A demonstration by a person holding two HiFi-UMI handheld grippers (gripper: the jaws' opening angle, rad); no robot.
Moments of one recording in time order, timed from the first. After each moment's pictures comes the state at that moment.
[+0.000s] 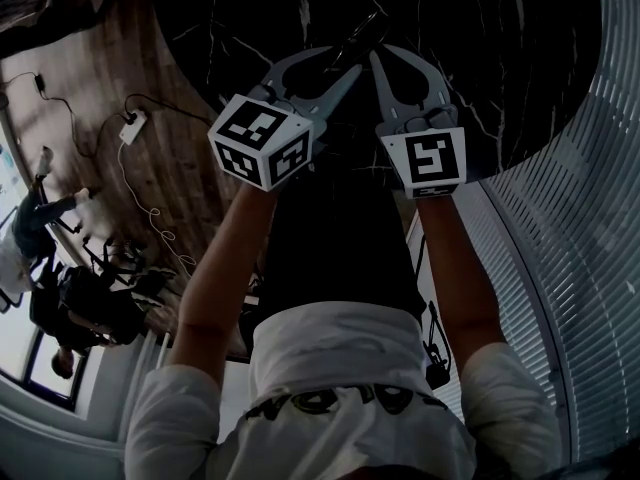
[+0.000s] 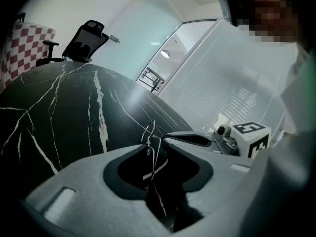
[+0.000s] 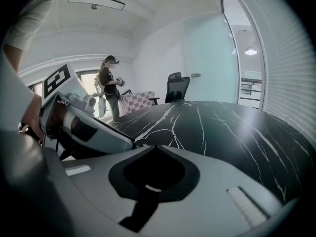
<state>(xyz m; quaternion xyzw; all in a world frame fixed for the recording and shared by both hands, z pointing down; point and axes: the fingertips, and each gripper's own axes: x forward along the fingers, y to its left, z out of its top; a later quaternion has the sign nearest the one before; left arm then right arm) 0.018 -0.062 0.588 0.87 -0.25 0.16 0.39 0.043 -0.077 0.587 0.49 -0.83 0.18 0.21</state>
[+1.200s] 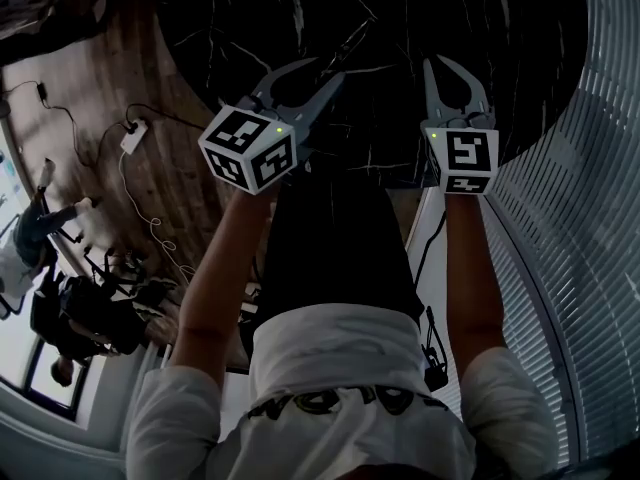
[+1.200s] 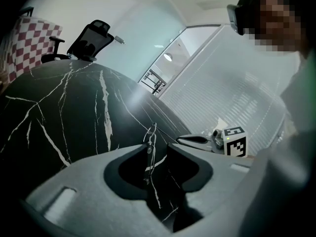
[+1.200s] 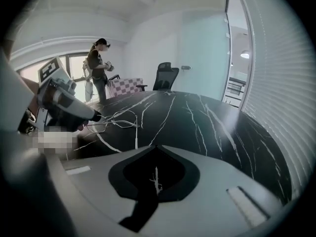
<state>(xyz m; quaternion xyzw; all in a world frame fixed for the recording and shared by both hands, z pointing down) 0.007 -0.053 0.582 0.86 -0.26 0.14 0.41 0.136 -0.060 0.598 0.53 -0.77 0.18 0.30</state>
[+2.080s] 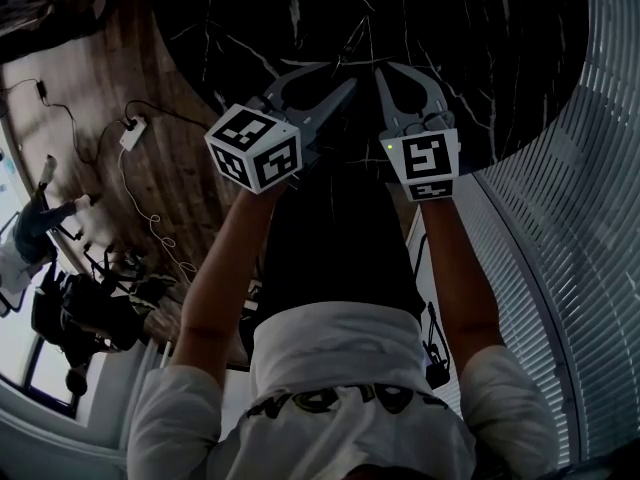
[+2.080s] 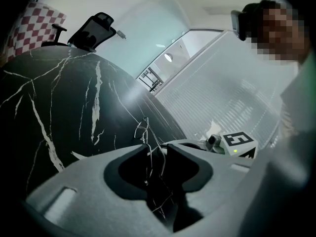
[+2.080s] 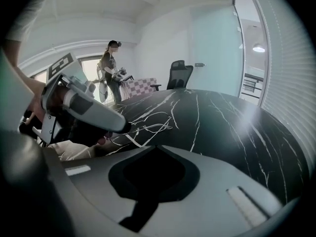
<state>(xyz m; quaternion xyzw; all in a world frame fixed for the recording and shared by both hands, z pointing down) 0.024 -0.031 0.582 0.86 -0.23 0.11 0.45 0.064 -0.034 0.607 0.47 -0.81 0.20 0.29</state>
